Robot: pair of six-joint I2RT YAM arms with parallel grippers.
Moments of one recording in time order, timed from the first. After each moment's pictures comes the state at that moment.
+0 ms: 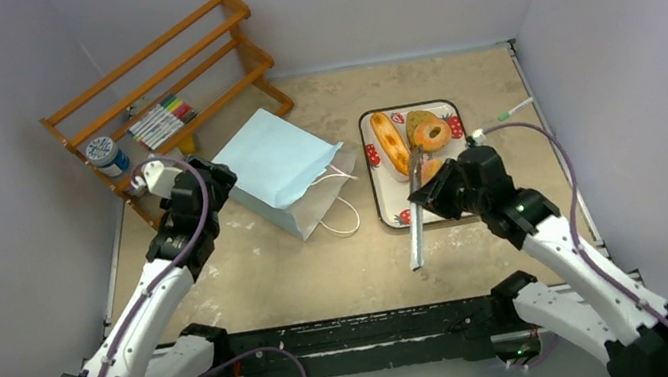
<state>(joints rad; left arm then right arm) -0.31 0.93 0.69 -0.21 -0.53 -0.94 0.41 0.77 0.67 -0.57 -0.05 1.07</state>
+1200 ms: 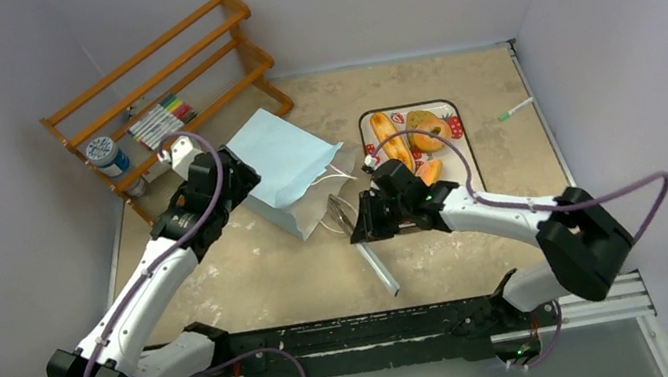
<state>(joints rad) -0.41 1.06 0.91 -0.46 -0.41 -0.87 0.74 1.36 0.74 -0.23 -0.23 0.78</state>
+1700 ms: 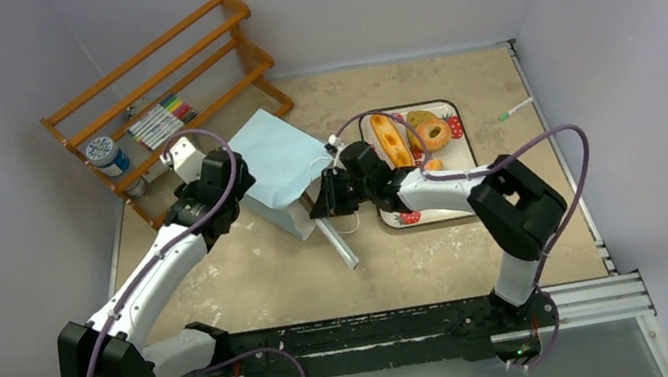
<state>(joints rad) -0.43 1.17 0.91 -0.48 -0.61 -0.89 0.75 1.73 0.97 0.09 -0.30 0.76</state>
